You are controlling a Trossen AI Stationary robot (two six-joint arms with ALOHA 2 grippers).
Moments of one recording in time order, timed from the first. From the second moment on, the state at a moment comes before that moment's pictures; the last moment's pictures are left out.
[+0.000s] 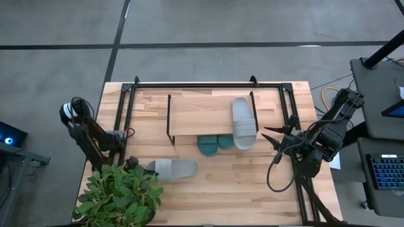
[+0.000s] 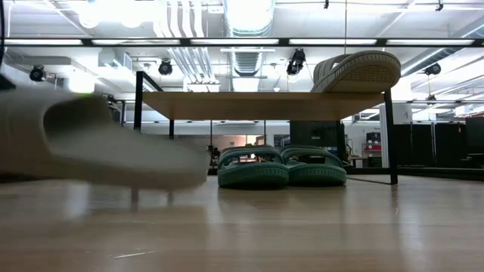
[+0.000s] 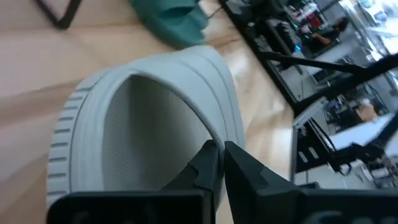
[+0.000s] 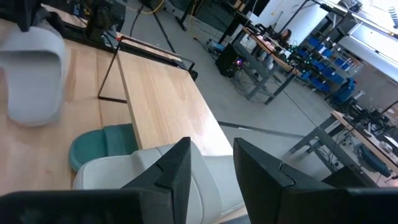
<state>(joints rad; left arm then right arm) -1.19 1.31 0.48 -0.23 -1.15 -1.96 0.86 0.98 1.00 -0.97 1.26 0.39</state>
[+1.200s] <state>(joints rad) -1.16 0.83 0.49 -0.22 -1.40 -0.91 0.73 0.98 1.00 -0.45 1.00 0.24</state>
